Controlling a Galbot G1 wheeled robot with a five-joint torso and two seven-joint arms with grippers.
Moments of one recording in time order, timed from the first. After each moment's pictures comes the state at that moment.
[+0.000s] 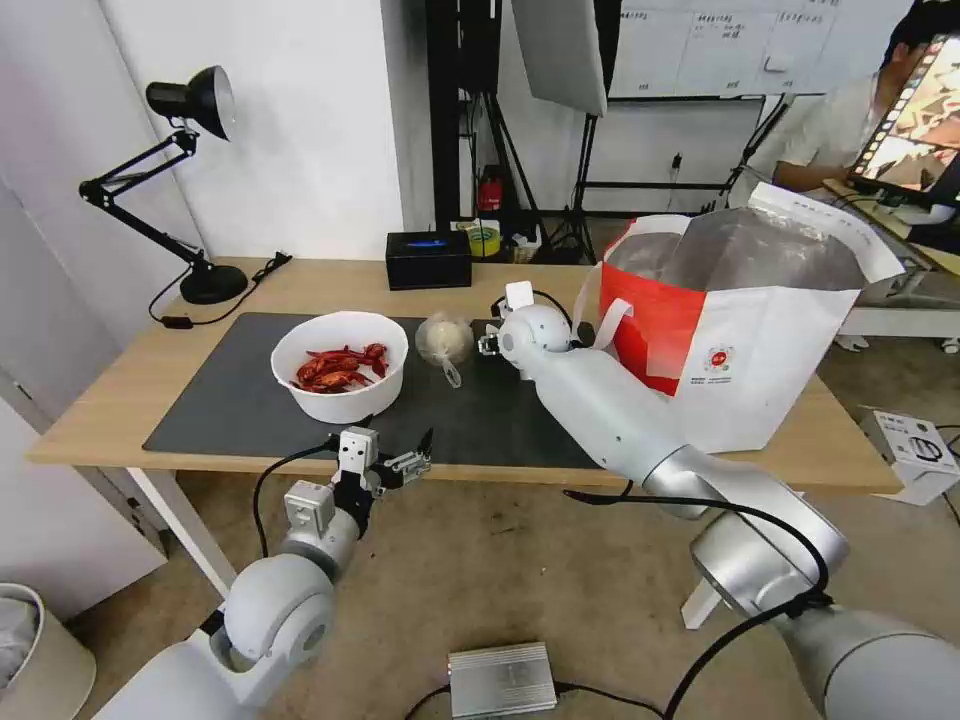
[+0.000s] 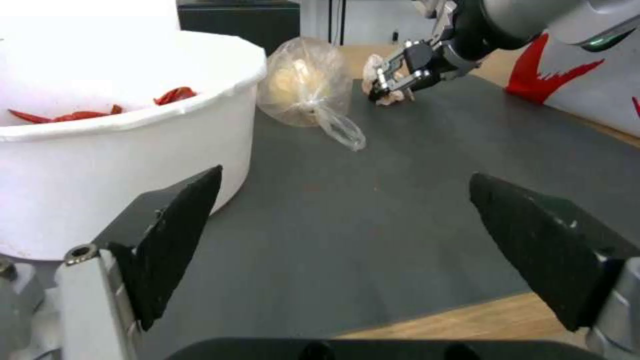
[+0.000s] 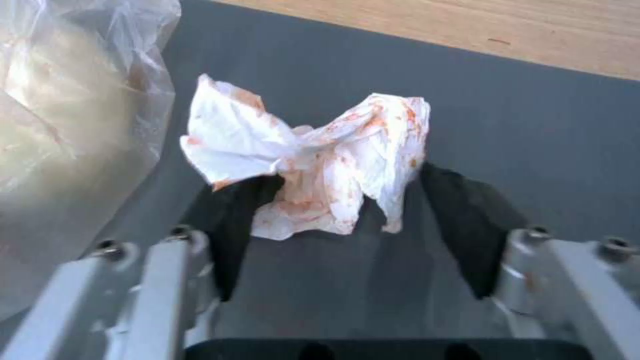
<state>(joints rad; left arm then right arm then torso) 1.20 -0.93 -0.12 -2.08 -0.57 0.20 -0.33 -0.11 1.46 -0.29 0.91 0.94 -0.72 0.52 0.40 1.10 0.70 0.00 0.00</state>
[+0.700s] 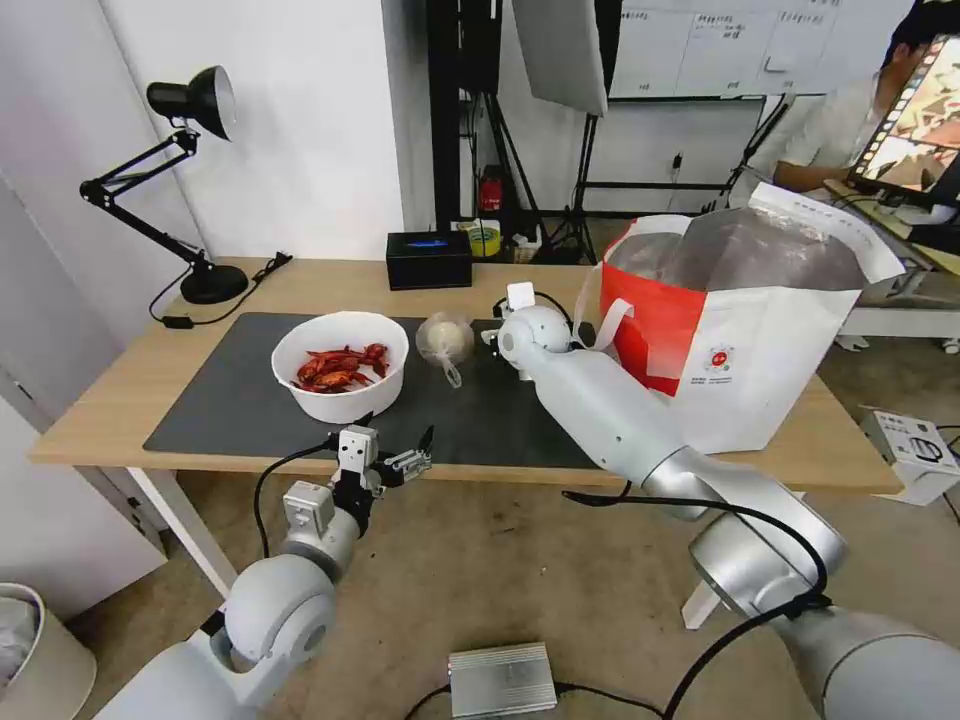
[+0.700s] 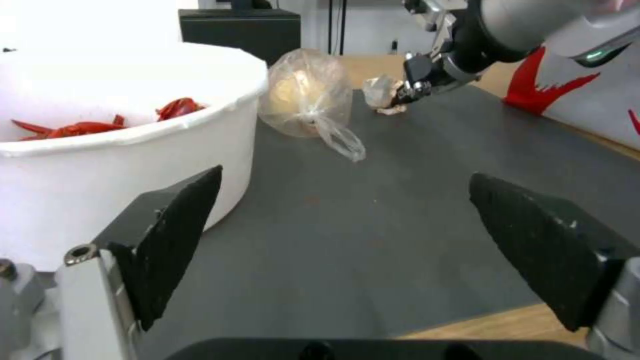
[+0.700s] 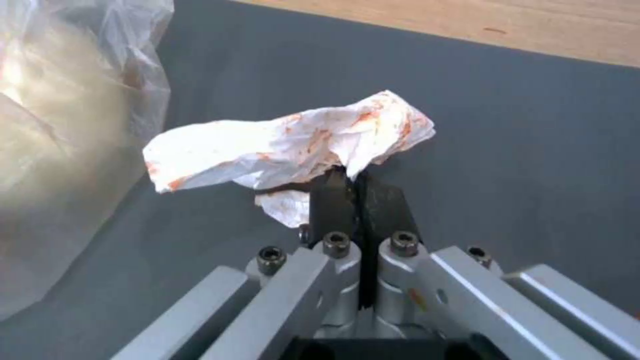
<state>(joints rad) 1.20 -0.93 -0.12 -2.08 -0.57 0.18 -0.33 -0.11 1.46 -0.29 0.92 0.97 -0.72 0.56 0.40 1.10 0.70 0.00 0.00</state>
